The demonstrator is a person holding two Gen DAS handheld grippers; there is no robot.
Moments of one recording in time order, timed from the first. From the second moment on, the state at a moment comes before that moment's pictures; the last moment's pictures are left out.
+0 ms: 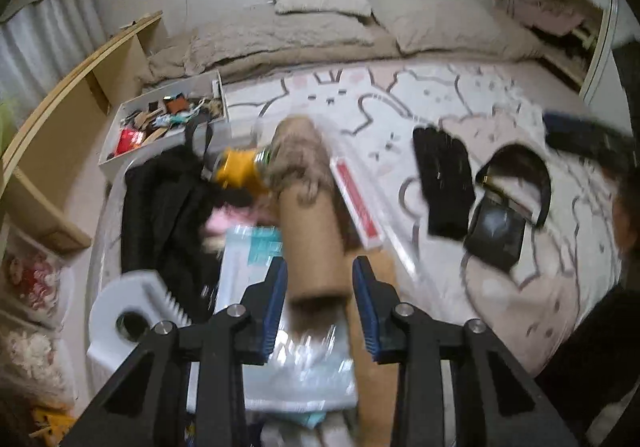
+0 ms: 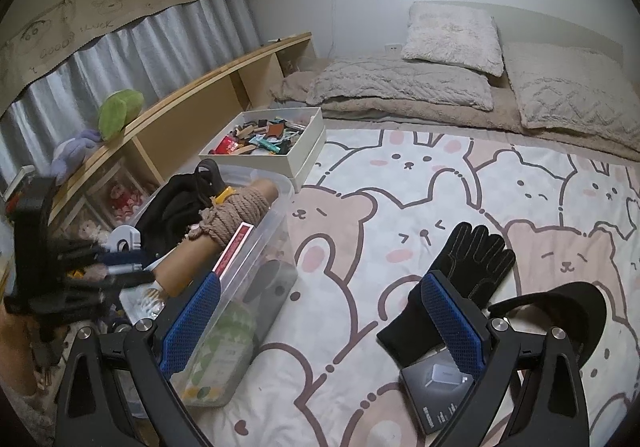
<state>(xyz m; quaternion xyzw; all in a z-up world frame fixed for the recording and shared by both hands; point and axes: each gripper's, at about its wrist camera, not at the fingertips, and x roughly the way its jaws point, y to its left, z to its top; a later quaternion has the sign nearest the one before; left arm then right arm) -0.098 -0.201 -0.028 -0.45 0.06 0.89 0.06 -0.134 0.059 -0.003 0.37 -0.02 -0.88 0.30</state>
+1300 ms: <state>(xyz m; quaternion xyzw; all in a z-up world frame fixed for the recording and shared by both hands) -0.139 -0.197 -0.045 -0.44 0.06 0.90 -0.02 -0.115 0.056 0.005 0.33 -0.02 -0.89 0.32</state>
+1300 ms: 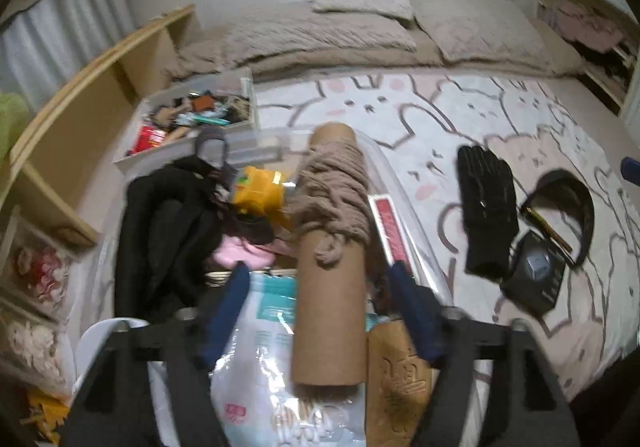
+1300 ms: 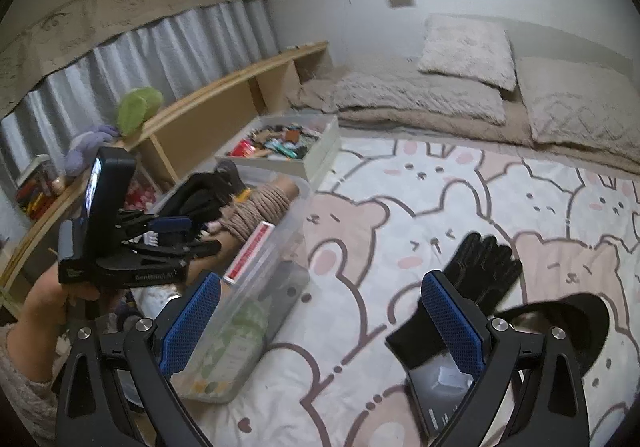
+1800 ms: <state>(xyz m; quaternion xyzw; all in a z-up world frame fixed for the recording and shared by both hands) -0.081 -0.189 0.000 -0.35 0.03 0.93 -0.04 -0.099 0.041 0.017 0.29 -0.01 -0.90 0.33</state>
